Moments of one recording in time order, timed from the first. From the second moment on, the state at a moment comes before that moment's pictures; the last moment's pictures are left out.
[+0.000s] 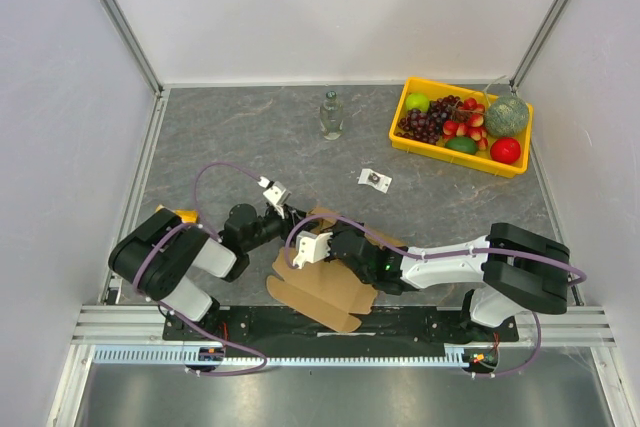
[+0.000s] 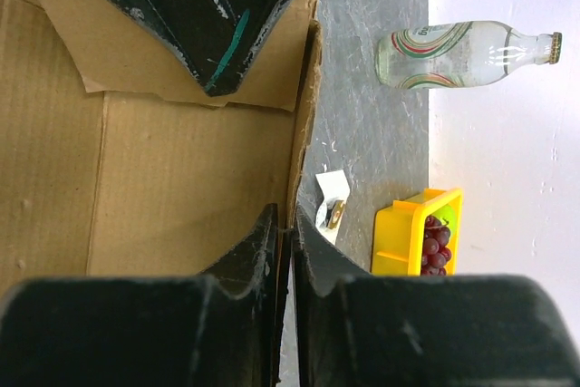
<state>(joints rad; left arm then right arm) -0.54 1.57 0.18 1.20 0.42 -0.25 1.23 1.52 0.60 0.38 0.61 -0.80</state>
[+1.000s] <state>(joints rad) -0.63 1.51 0.24 1.01 0.26 -0.16 1.23 1.43 0.64 0.32 0.52 -0.71</state>
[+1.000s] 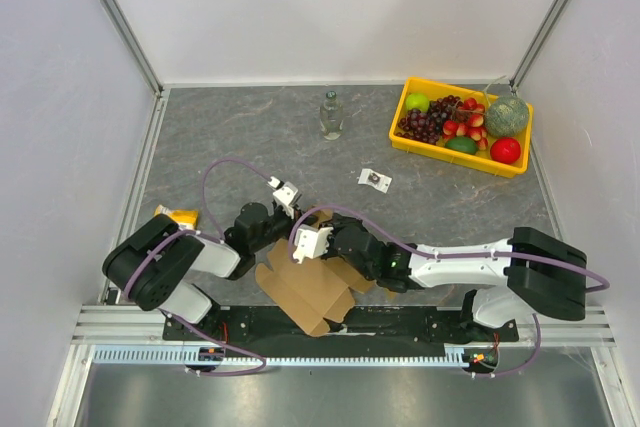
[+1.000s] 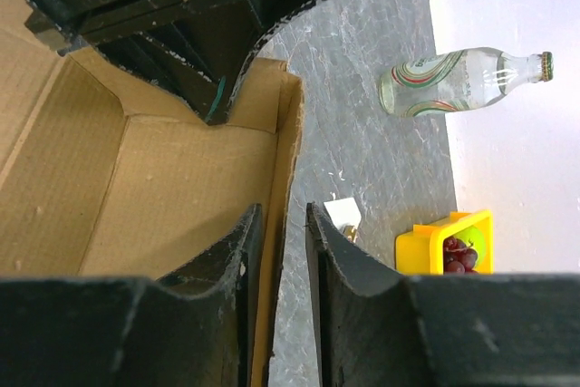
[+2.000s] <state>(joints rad) -0.70 1.66 0.14 1.37 0.03 -0.15 1.14 1.17 0.72 0.31 0.39 -0.33</state>
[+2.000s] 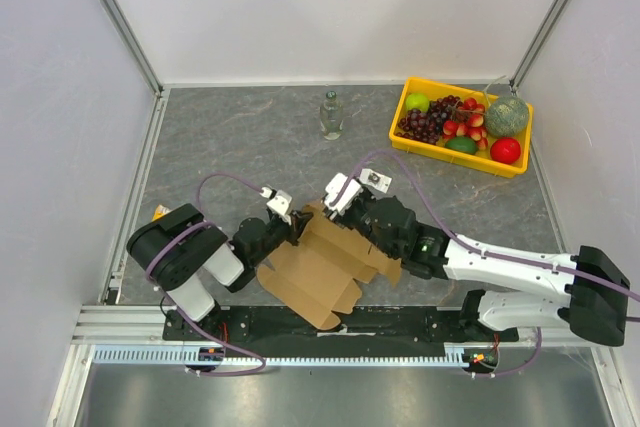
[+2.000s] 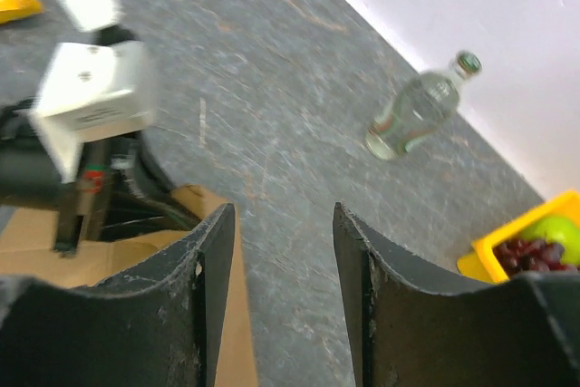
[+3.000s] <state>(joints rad) -0.79 1.61 0.09 1.33 -0.12 -0.11 0.73 1.59 0.85 0.18 -0.13 0.14</state>
